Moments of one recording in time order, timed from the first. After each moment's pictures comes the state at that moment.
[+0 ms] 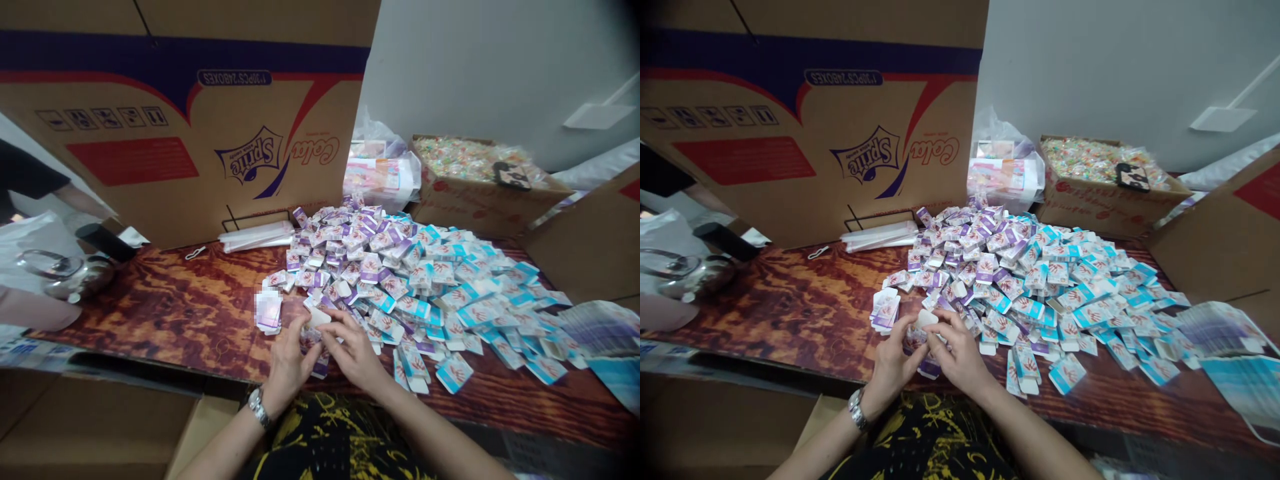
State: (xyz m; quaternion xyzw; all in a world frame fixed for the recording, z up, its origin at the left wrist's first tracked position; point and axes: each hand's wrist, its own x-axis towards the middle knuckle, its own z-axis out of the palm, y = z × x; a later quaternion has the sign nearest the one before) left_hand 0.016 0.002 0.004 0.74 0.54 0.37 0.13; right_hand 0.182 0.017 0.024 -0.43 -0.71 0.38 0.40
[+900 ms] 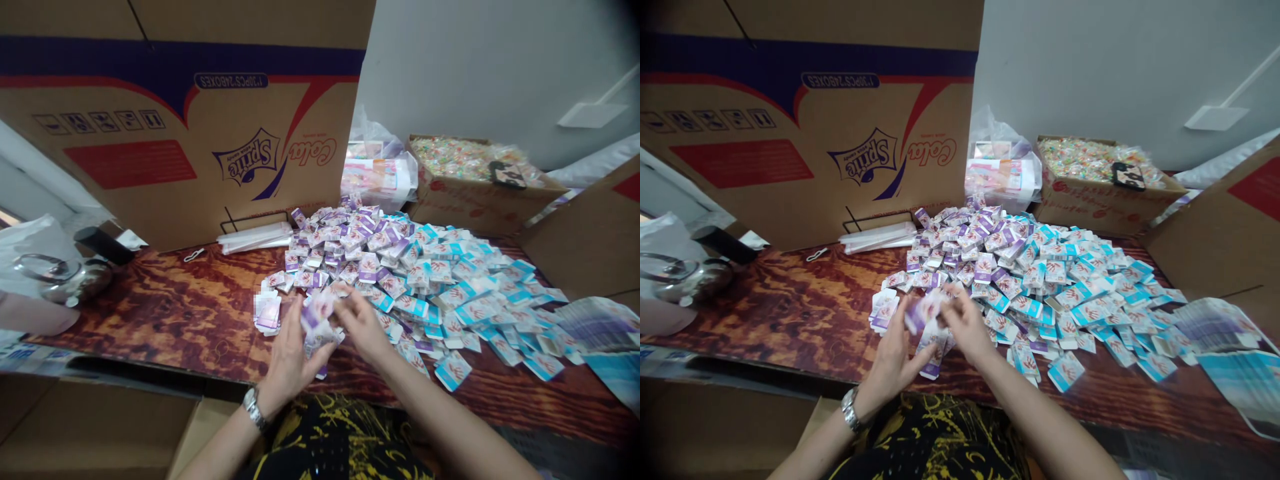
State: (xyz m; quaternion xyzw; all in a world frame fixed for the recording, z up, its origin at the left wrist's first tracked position) left_hand 0.019 0.007 0.030 0.76 0.53 0.34 0.16; right_hand 0.183 0.050 0.040 -0.46 -0.50 0.55 0.48
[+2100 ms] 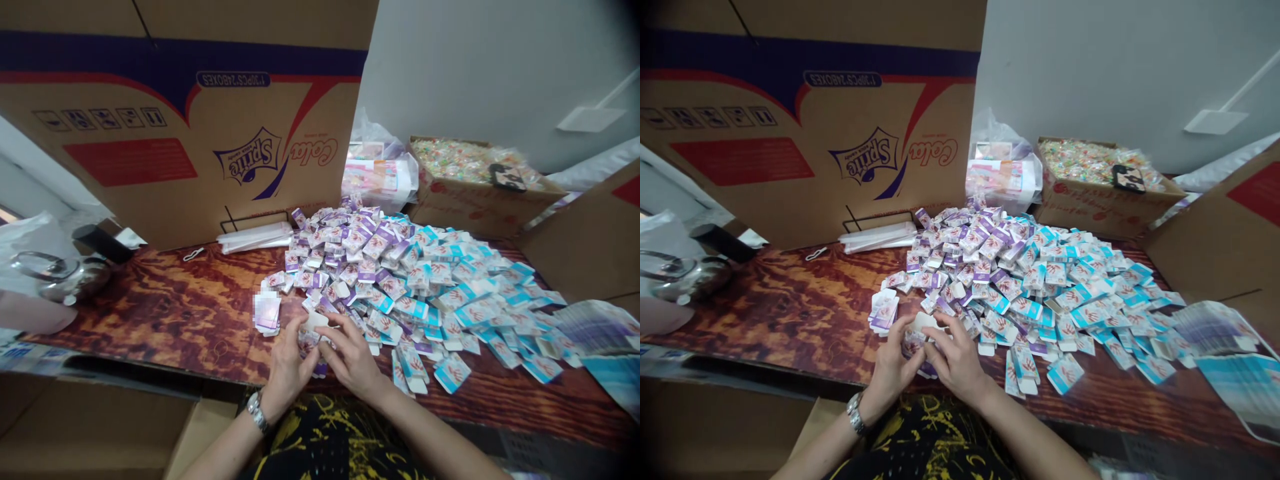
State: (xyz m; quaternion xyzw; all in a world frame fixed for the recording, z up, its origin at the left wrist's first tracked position) left_hand 0.017 -0.001 0.005 0.72 0.56 0.38 0.18; right_hand 0.184 0.011 0.020 -0.42 -0.76 0.27 0.41
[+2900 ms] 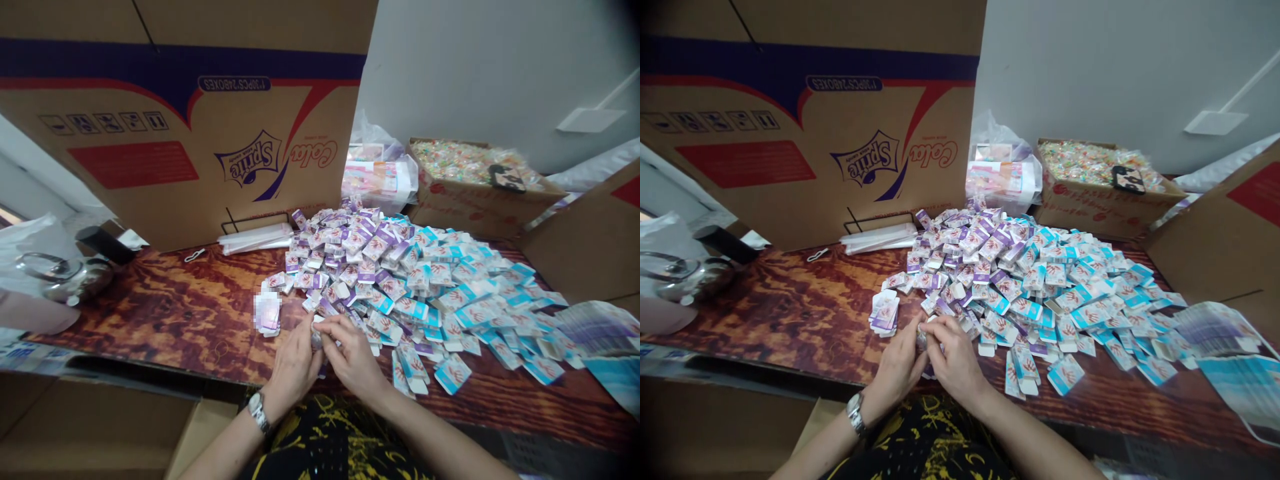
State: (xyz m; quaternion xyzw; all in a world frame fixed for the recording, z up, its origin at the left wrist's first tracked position) left_hand 0.022 0.001 0.004 0.80 0.52 0.29 0.13; right_hand 0.170 0.012 0.044 -0.46 -0.71 0.36 0.40
